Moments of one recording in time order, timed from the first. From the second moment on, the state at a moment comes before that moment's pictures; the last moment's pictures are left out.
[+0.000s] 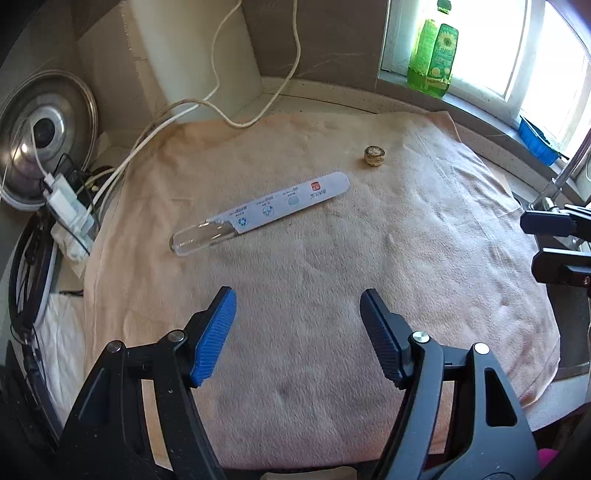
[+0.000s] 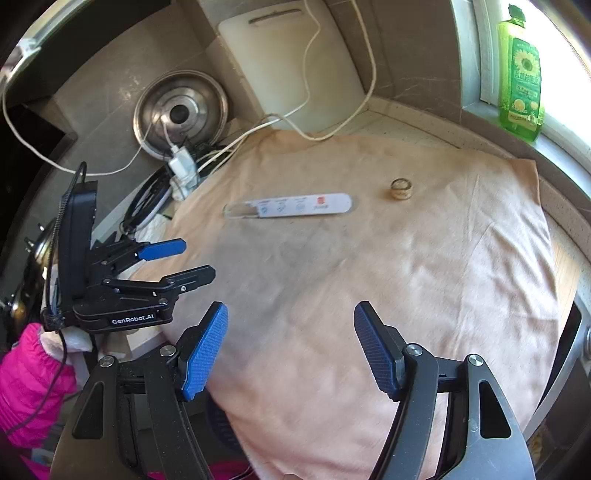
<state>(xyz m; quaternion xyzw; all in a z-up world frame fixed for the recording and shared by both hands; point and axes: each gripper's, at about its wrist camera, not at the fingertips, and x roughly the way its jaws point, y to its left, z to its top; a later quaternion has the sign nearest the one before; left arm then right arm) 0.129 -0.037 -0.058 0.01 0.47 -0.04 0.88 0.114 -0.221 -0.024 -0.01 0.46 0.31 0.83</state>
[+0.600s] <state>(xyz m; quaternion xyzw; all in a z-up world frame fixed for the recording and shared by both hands) 0.242 -0.053 -0.106 0.16 0.53 -0.02 0.83 0.222 -0.263 -0.040 0.02 0.48 0.28 0.83</state>
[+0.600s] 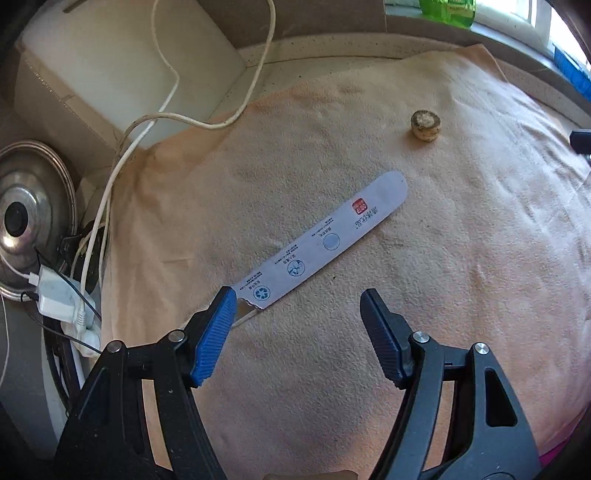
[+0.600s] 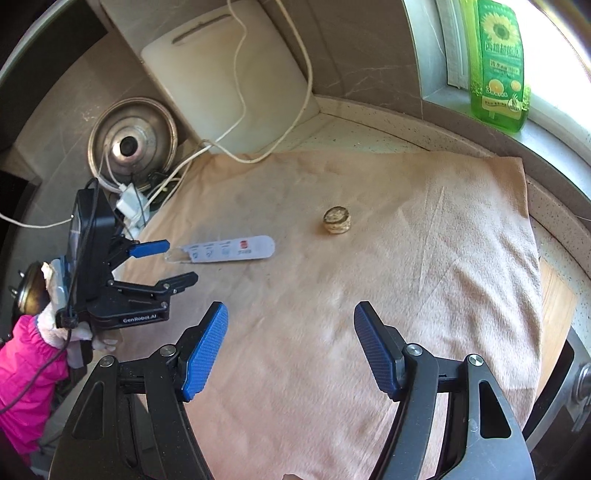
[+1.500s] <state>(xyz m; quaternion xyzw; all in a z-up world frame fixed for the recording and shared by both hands) 0.302 -0.031 -0.139 0.16 0.58 -0.05 0.80 0.317 -0.232 -0.096 0.01 0.52 0.27 0.81</state>
